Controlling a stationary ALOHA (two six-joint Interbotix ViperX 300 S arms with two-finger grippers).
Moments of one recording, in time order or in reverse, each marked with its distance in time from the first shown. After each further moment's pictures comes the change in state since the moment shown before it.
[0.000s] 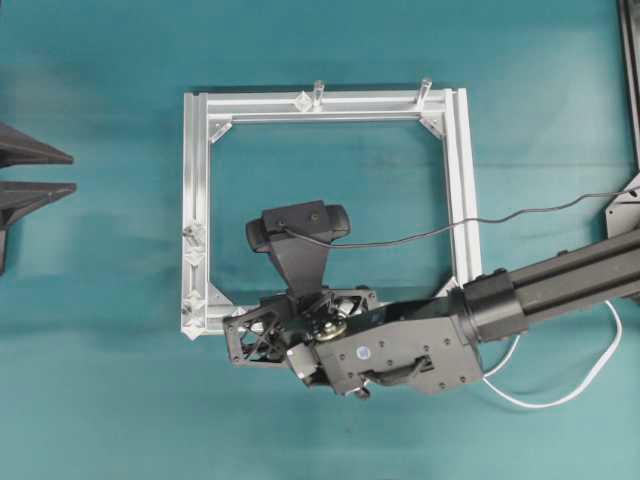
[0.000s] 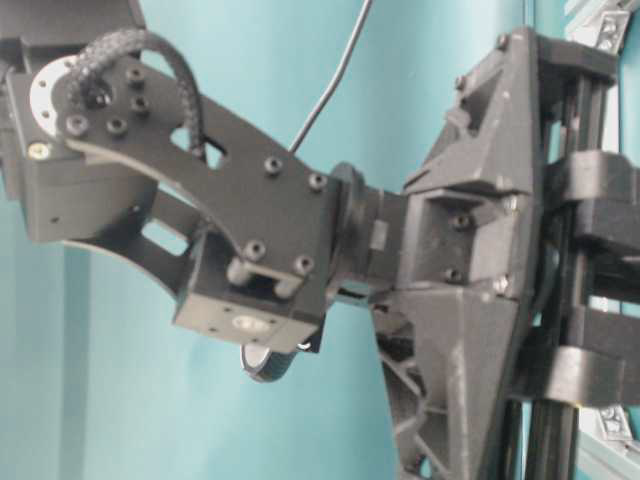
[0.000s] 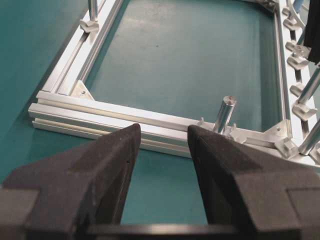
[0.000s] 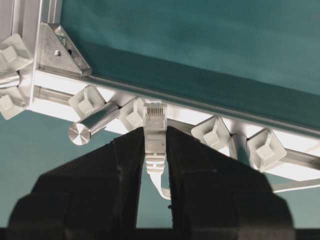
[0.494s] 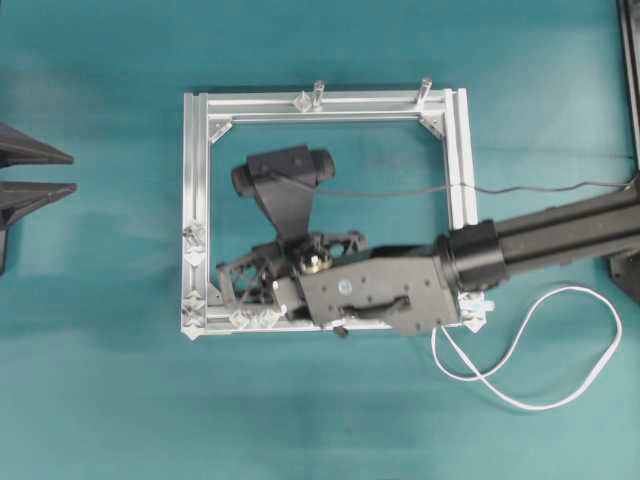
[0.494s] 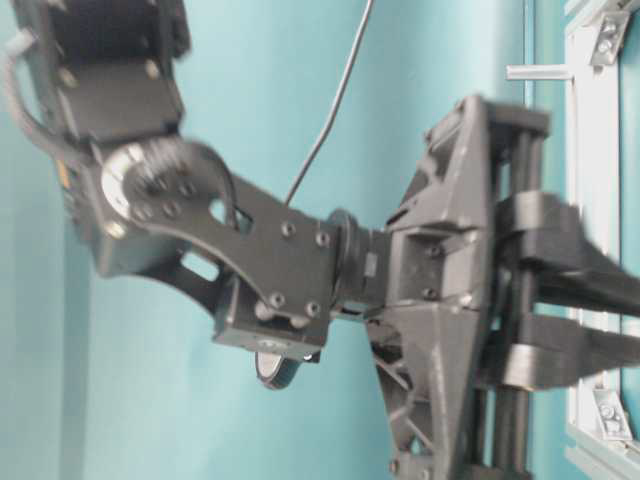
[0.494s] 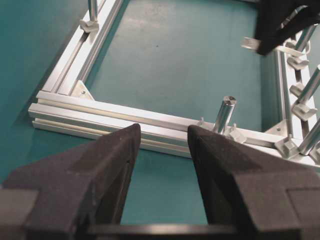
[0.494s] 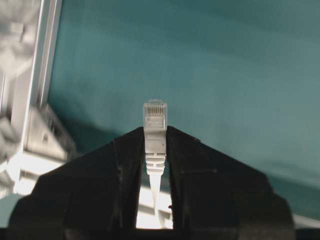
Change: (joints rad) left arm 0.000 0.000 0.000 0.000 0.000 0.000; right arm -0.120 0.002 0.000 -0.014 0.003 -0.150
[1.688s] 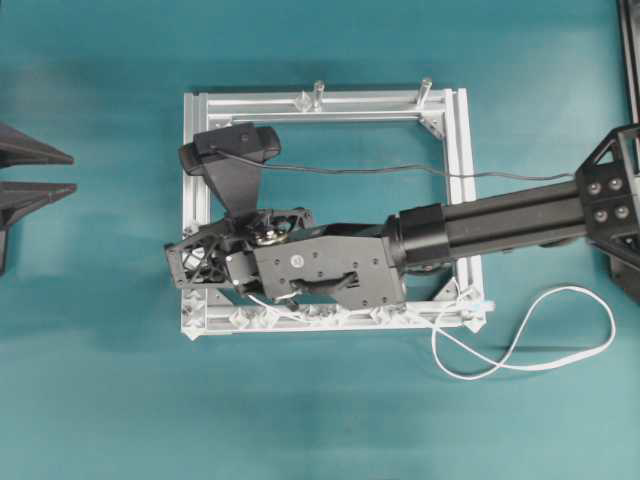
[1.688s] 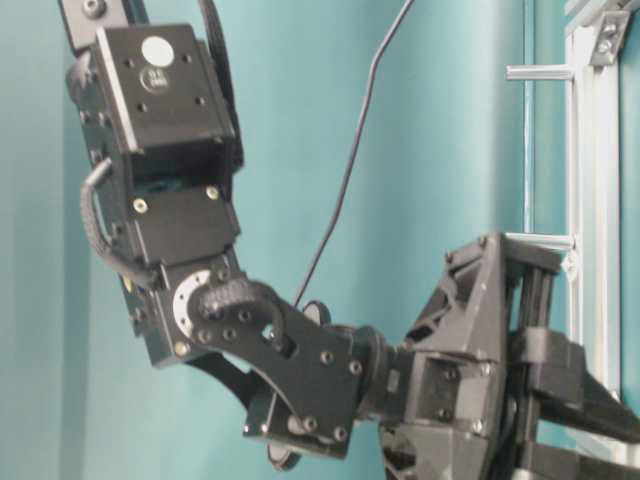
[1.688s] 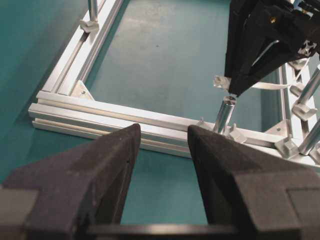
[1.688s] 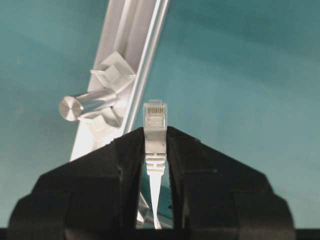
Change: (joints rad) left arm 0.000 0.000 0.000 0.000 0.000 0.000; right arm -0.051 0.129 -0.176 -0.028 -0.098 -0.072
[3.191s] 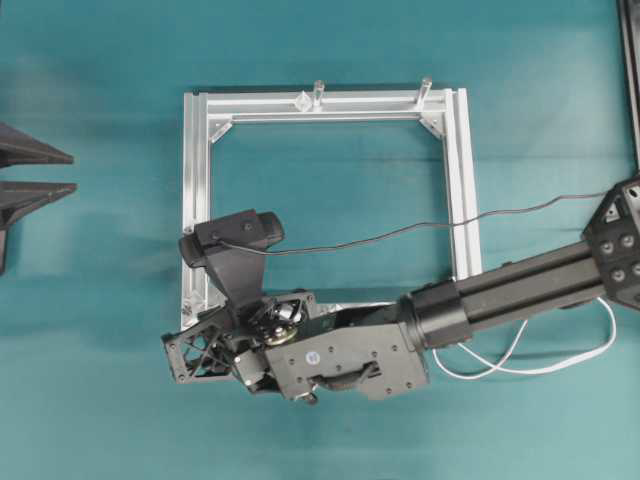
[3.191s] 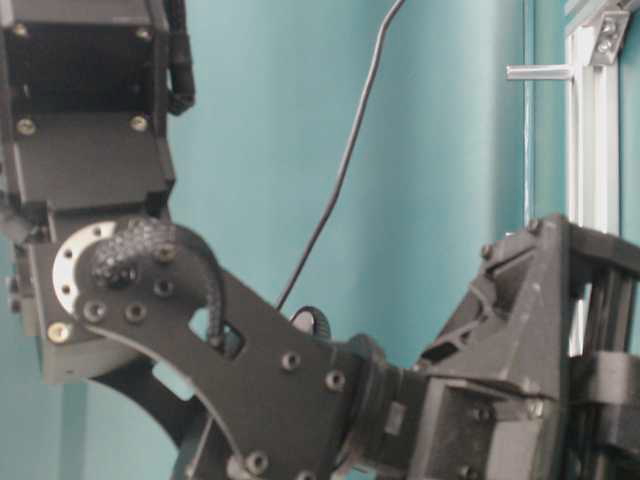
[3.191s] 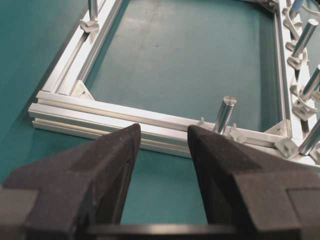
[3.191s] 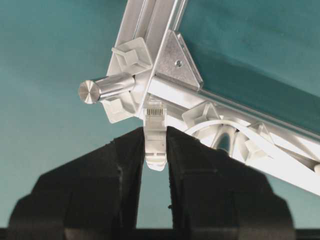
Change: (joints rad) left arm 0.000 -0.002 0.000 0.000 -0.002 0.000; right arm 0.158 0.008 -0.038 0.029 0.006 0.112
